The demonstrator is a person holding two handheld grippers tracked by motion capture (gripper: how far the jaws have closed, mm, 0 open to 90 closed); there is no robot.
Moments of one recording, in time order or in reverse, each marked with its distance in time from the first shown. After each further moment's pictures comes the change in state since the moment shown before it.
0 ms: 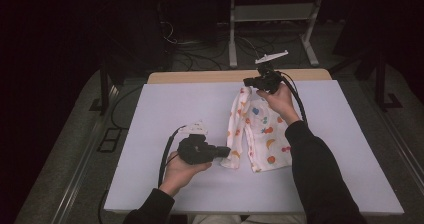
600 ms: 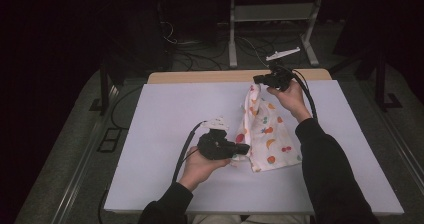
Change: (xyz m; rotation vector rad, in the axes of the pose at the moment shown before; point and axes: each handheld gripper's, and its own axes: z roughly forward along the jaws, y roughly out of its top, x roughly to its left) left arm -0.013 0.025 0.041 0.014 -0.044 0.020; right arm -0.023 -0.003 -0.021 0.005 -0.018 0.001
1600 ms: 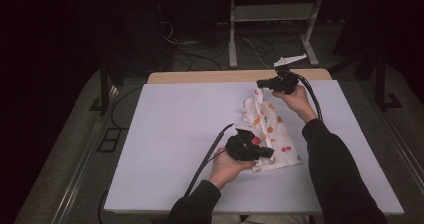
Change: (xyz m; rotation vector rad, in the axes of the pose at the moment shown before) left arm -0.004 0.007 0.073 0.040 -0.048 -0.044; right arm -0.035 -0.029 0.011 -0.052 0.131 -0.038
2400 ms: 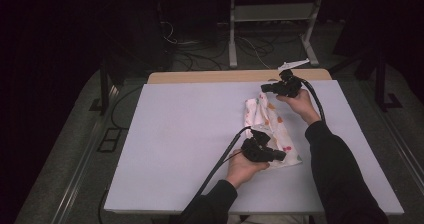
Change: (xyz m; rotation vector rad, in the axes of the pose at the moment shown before) left arm 0.004 0.002 0.050 0.052 -0.003 -0.025; right arm -0.019 -0.022 0.003 0.030 0.007 0.020
